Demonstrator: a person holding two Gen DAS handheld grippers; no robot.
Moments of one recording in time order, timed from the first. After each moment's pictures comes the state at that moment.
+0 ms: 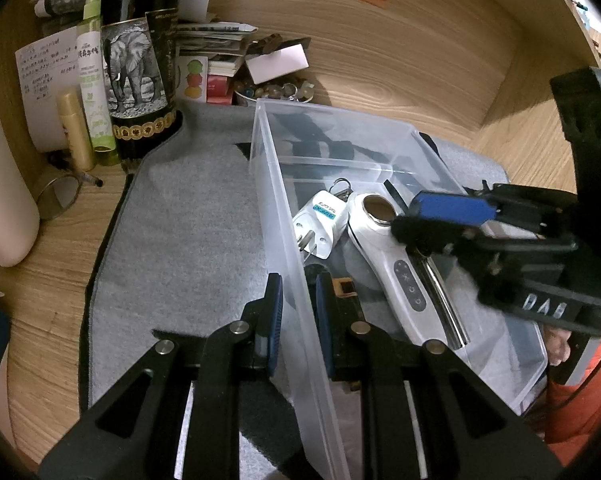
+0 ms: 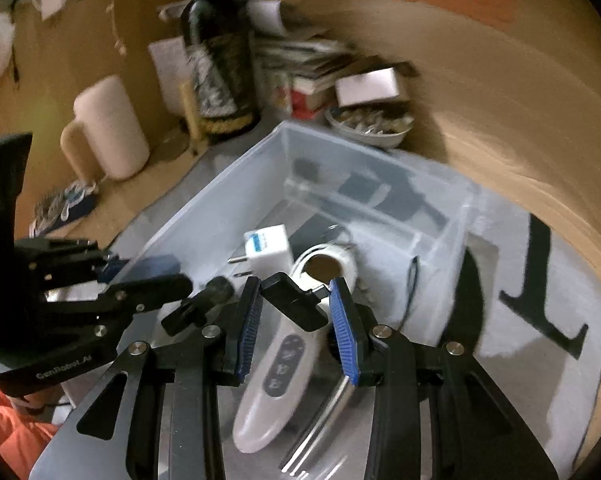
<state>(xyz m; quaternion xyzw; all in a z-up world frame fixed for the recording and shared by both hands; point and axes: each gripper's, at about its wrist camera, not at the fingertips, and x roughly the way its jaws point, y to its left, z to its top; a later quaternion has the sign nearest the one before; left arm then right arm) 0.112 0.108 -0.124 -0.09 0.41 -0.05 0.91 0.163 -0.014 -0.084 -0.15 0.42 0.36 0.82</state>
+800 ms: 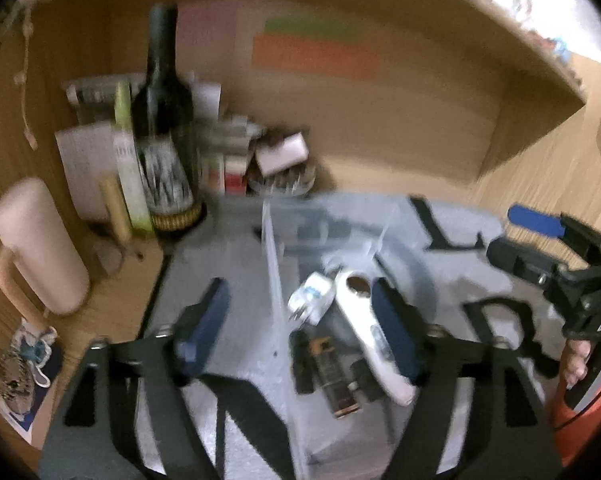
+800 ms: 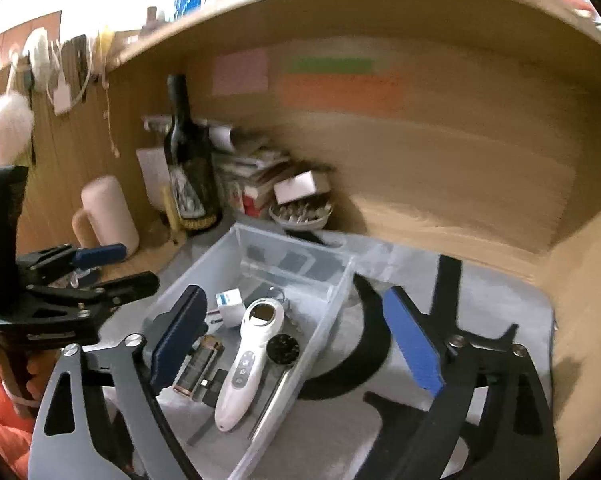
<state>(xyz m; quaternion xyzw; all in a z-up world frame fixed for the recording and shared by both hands) 0.080 0.091 -0.049 -0.06 0.30 0.00 0.95 0.120 -0.099 -0.008 -0.06 0.28 0.30 0.91</state>
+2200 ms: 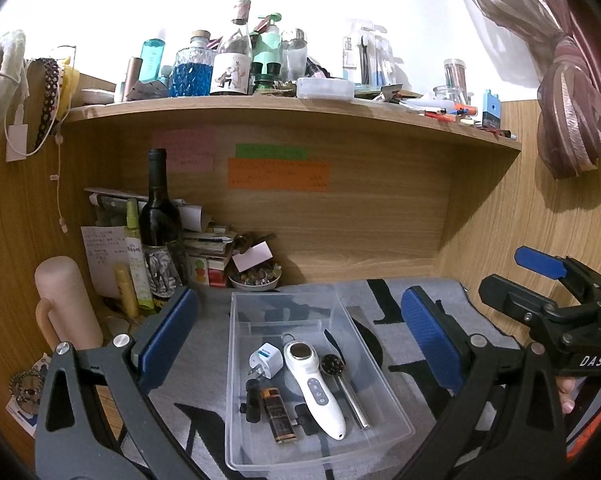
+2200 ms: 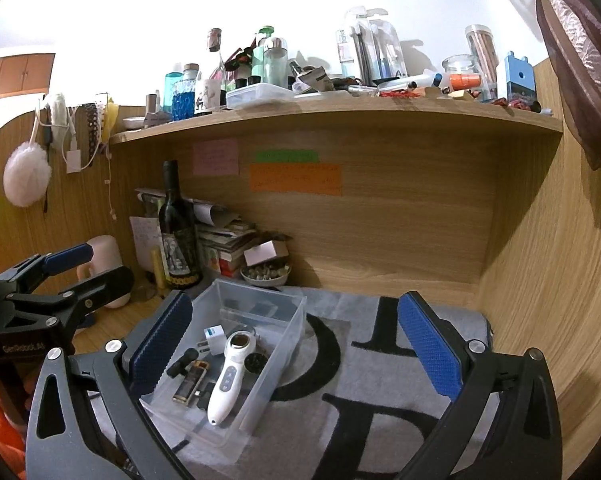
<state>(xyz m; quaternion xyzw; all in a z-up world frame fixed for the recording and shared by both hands) 0.005 0.031 0.002 -0.03 0.14 0.00 0.99 0.043 -0.153 0.025 -0.03 0.16 0.24 0.96</state>
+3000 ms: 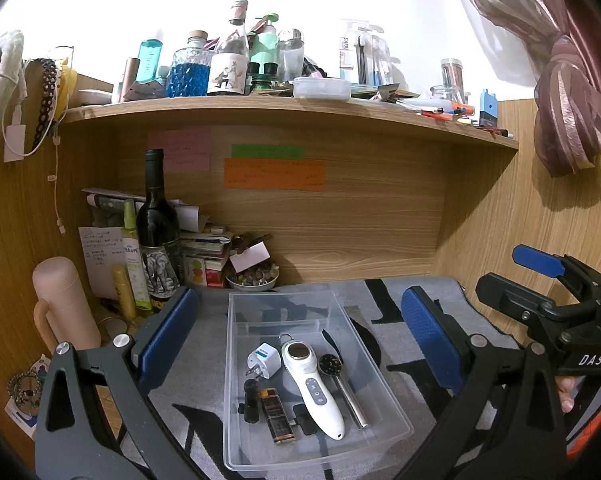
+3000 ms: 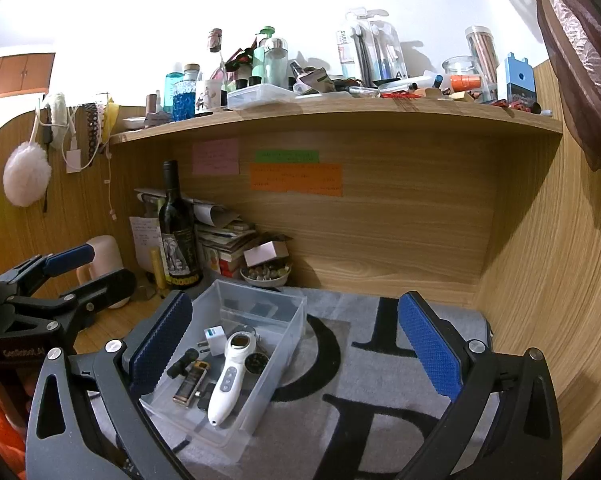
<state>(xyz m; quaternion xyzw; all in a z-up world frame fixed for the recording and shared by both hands) 0.005 0.029 0.001 -0.02 0.13 0.00 0.99 0.044 -0.152 0.025 -0.03 0.16 0.24 0.96</state>
